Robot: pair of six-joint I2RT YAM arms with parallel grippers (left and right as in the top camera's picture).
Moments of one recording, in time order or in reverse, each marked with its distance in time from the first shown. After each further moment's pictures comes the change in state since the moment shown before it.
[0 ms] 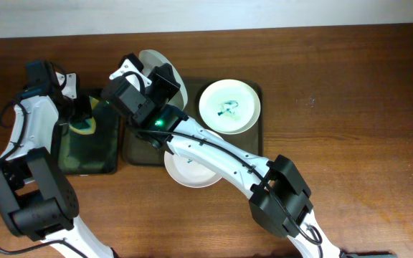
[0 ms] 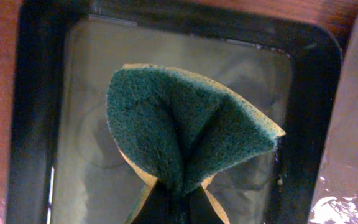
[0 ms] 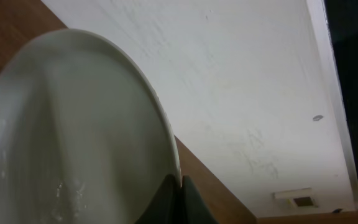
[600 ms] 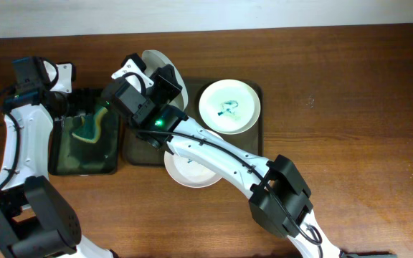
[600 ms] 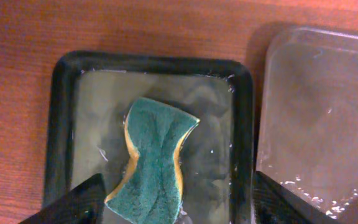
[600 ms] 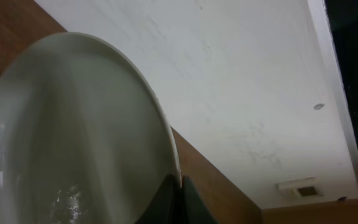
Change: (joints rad) left arm 0.000 -0.175 -0.053 0.024 0.077 0.052; right arm 0.000 0.000 0.000 -0.029 0.021 0.076
